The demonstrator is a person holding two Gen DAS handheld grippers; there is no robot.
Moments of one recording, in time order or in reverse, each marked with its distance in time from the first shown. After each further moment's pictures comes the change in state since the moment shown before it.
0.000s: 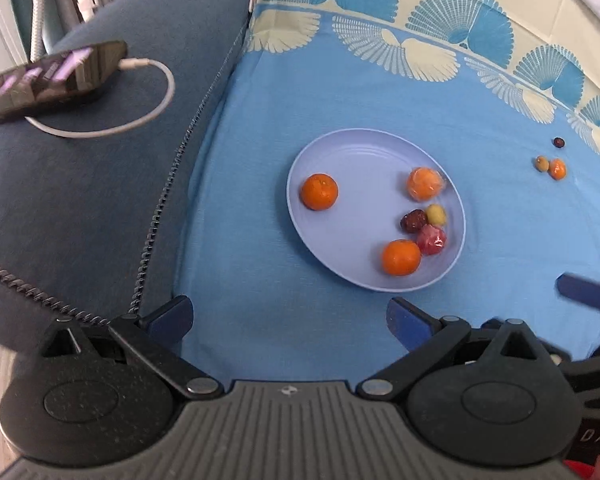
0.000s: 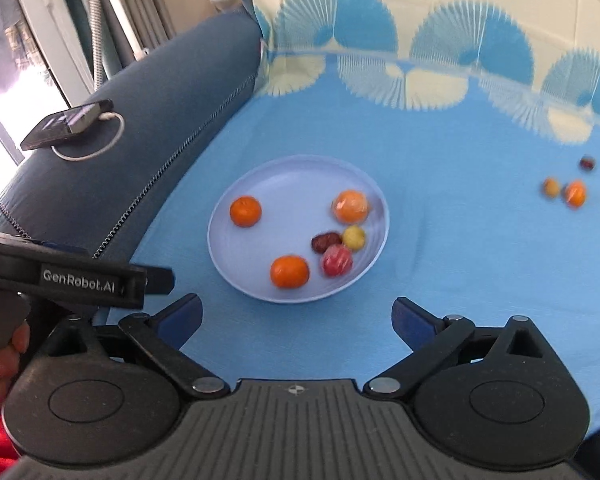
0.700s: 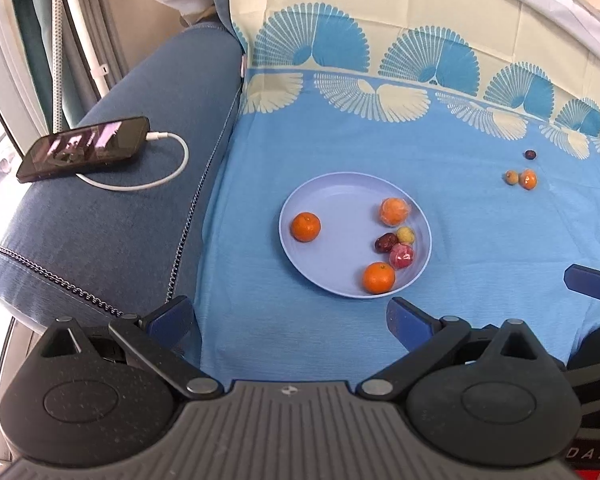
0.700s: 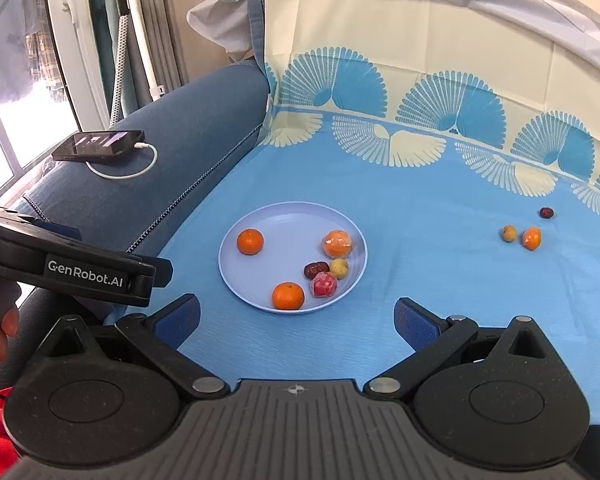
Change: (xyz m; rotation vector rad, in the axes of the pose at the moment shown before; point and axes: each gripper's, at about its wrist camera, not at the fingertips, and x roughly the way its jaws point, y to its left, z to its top) left arm -0.071 -0.023 -0.026 0.068 -0.161 0.033; right arm -0.067 0.015 -0.022 -0.058 -0.148 -0.045
